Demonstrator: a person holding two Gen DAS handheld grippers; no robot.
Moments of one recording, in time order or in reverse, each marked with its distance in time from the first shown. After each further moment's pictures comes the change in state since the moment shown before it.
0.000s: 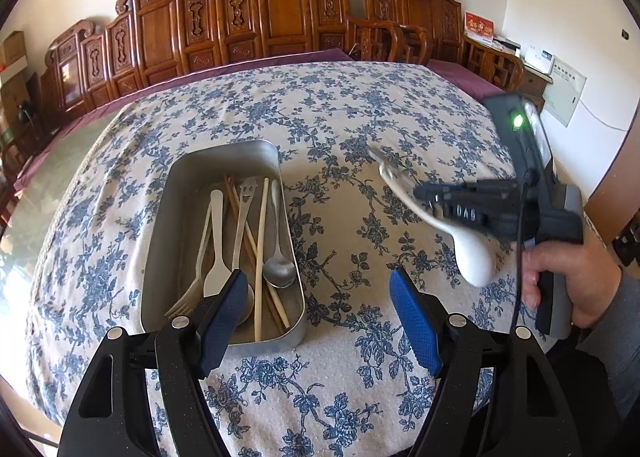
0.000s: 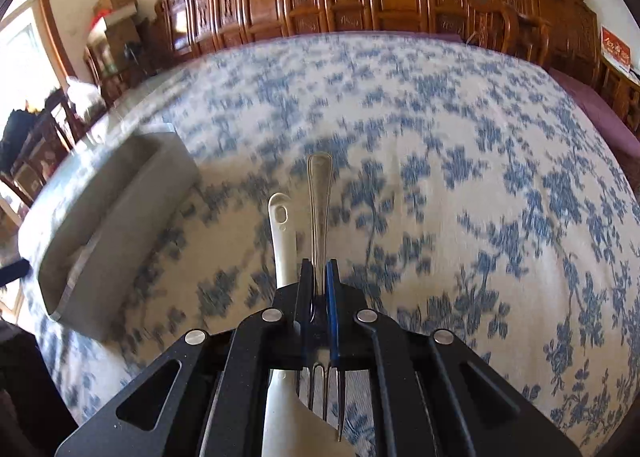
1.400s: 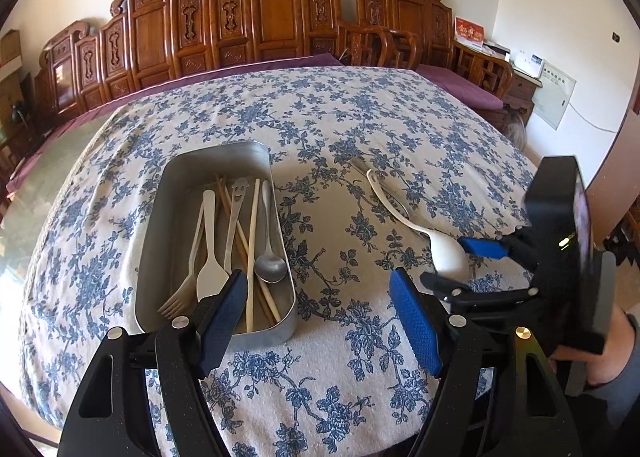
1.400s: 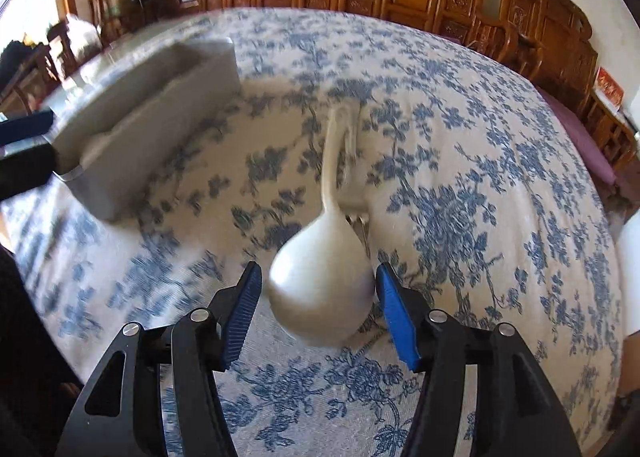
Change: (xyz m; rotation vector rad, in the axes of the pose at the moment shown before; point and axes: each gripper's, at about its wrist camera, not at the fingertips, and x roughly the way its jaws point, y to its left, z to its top) left arm -0.009 0.000 -0.006 0.004 -0.026 -0.037; right arm -0.032 0.052 -0.071 -0.167 0.109 -0.174
